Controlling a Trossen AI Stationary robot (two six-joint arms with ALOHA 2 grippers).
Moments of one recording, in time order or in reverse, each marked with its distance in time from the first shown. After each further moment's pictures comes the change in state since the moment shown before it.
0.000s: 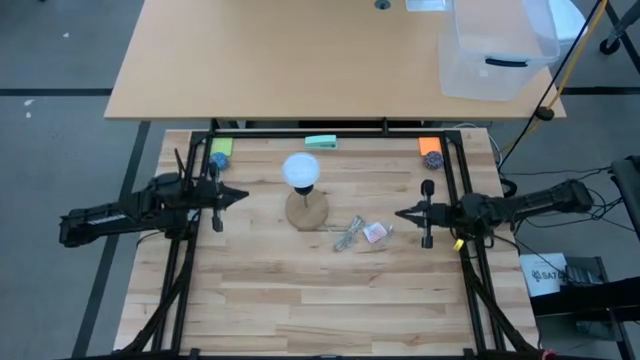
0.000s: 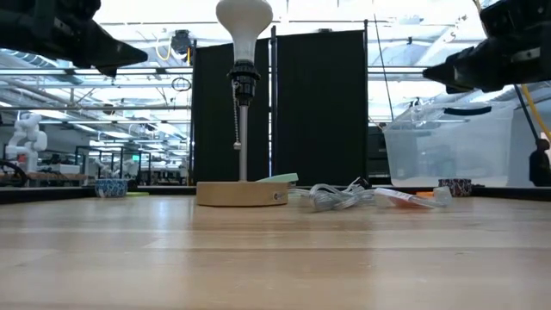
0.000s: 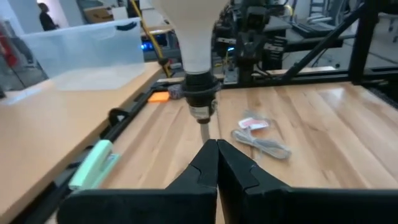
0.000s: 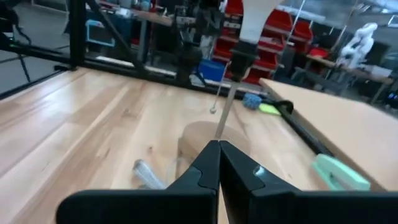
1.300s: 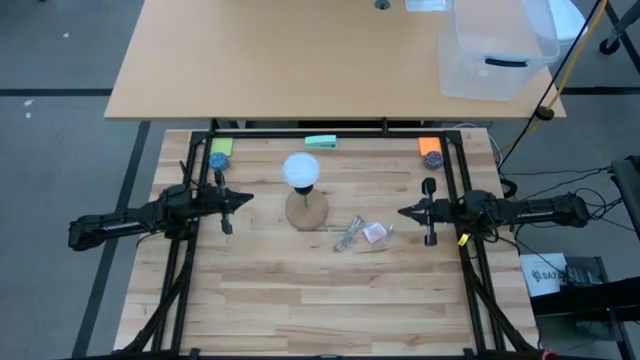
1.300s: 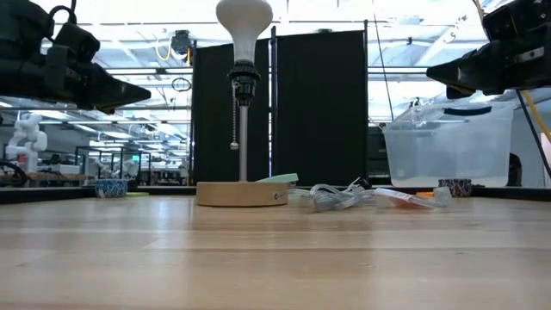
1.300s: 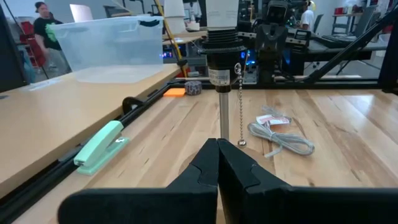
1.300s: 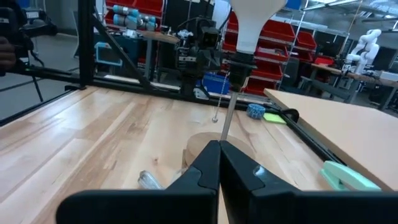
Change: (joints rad) left arm 0.000 -0.158 -0.289 0.204 -0.077 -0.065; right arm -0.126 -0.145 -0.042 -0.046 -0.163 0.042
